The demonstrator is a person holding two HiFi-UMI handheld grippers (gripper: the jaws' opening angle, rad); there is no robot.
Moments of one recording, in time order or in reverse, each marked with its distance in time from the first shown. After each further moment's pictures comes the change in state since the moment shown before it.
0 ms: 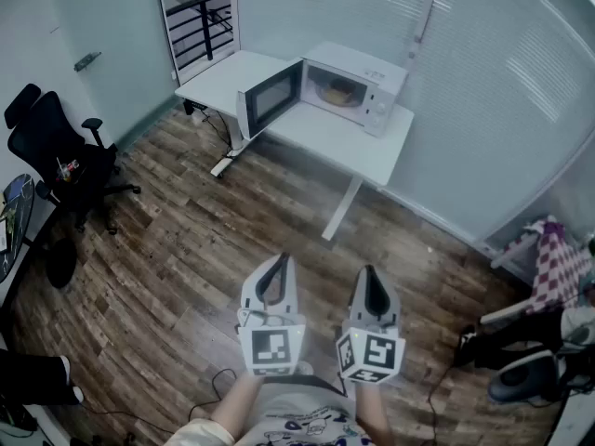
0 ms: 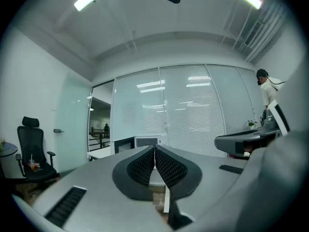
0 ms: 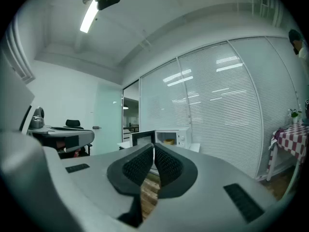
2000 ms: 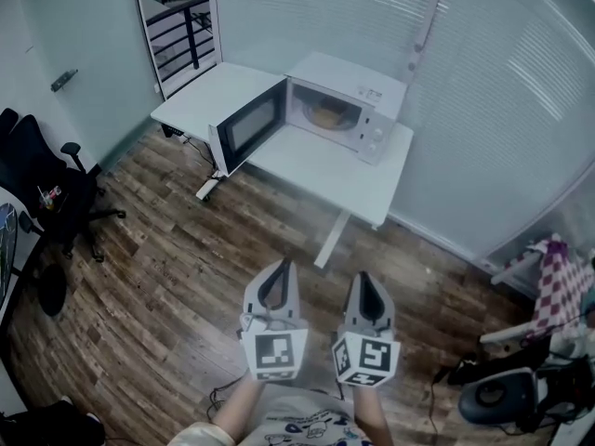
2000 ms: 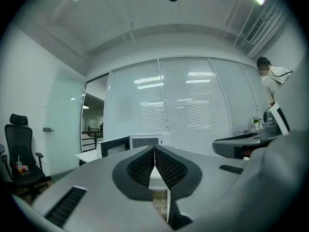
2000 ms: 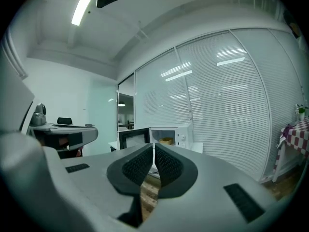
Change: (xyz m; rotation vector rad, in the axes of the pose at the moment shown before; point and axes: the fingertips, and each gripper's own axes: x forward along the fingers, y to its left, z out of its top) left arm 0.182 0.011 -0.019 0.008 0.023 -0.032; right arm 0.170 -0.048 -0.014 0.007 0.034 -0.016
